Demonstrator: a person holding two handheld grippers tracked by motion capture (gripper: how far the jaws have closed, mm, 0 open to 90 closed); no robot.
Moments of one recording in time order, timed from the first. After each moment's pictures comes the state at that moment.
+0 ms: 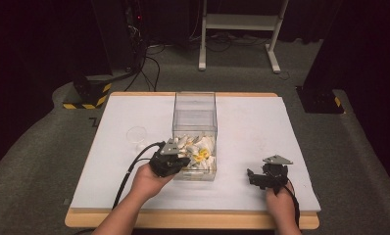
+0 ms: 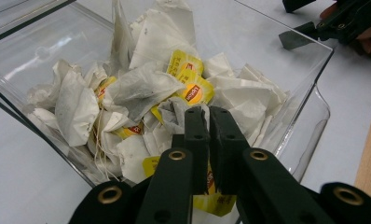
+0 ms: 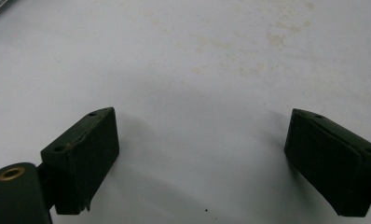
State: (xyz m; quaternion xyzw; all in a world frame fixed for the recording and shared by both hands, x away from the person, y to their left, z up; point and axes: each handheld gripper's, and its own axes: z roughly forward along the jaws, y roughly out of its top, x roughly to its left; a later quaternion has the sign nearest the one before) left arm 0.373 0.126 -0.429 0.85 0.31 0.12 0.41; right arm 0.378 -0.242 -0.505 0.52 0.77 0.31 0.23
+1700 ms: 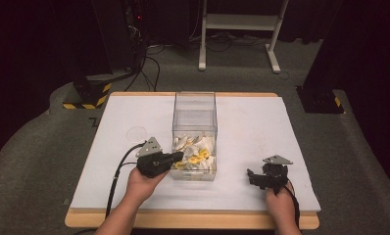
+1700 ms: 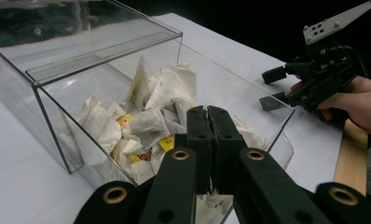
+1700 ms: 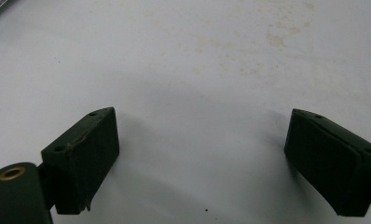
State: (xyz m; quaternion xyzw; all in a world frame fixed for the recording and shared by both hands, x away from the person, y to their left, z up) left arm 0.360 0.159 -0.422 0.77 0.33 0.12 0.53; right arm 0.378 -0.242 -0.505 0.52 0.77 0.31 0.23
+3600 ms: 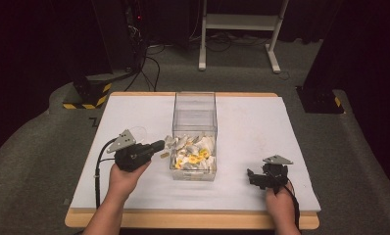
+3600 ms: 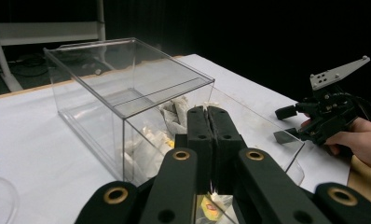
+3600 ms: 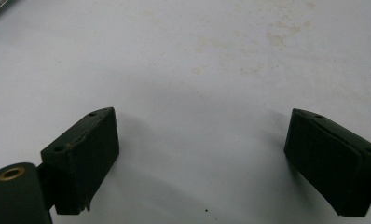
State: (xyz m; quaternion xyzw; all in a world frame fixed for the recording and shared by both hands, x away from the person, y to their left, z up) left arm 0.357 0.214 -0.399 0.72 0.35 0.16 0.58; right arm 0.378 -0.242 -0.505 0.52 0.77 0.31 0.22
